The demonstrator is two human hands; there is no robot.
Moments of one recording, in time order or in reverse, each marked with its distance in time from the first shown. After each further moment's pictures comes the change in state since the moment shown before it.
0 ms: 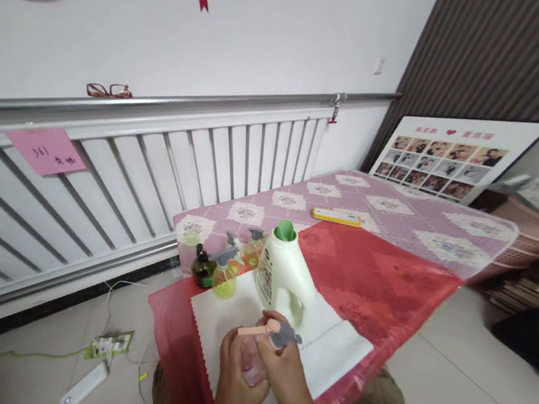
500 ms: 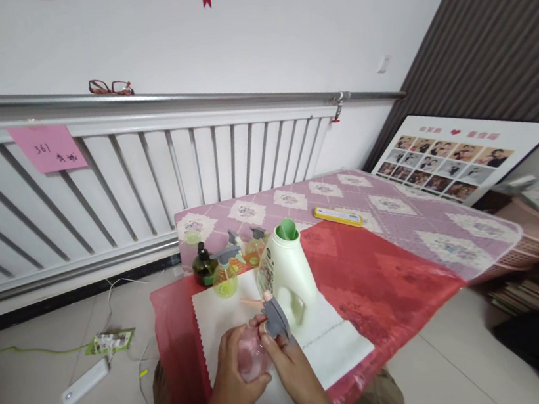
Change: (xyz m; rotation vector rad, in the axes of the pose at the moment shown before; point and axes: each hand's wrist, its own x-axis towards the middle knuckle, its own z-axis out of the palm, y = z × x) left_hand 0.009 0.007 -0.013 -0.060 -0.048 -0.095; right_hand 0.005 -0.006 -0.021 0.004 -0.376 0.085
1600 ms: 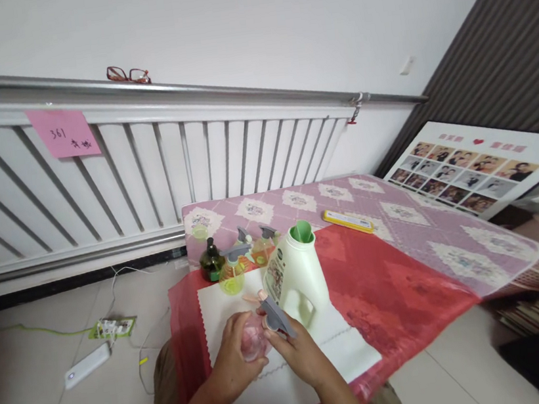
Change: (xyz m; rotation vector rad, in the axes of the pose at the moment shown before) left_hand 0.030 -0.018 -0.008 -0.039 -0.154 -0.027; right_hand 0.031 -0.002 -0.020 -0.190 -0.233 -0.160
